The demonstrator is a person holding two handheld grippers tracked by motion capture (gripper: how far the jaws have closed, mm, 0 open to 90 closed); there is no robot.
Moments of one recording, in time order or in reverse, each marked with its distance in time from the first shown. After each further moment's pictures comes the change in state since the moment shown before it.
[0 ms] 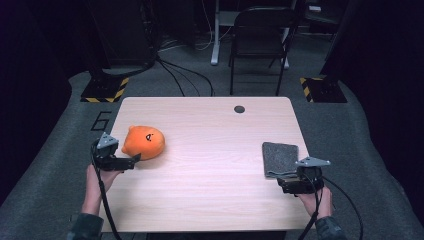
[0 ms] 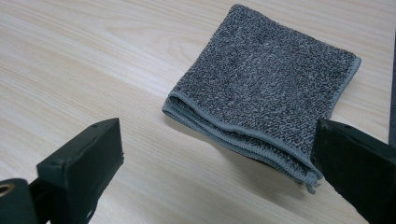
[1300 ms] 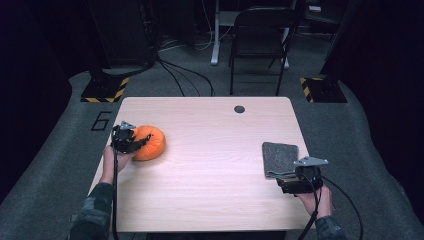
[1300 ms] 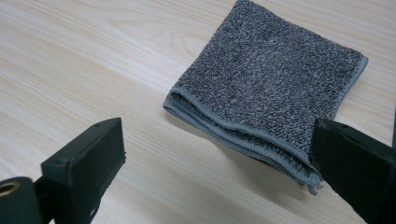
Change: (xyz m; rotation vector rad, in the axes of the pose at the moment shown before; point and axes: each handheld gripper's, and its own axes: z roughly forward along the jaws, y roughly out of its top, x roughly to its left) left arm 0.022 0.013 0.082 0.119 0.009 0.018; right arm 0.001 0.002 0.002 0.021 0.003 -0.009
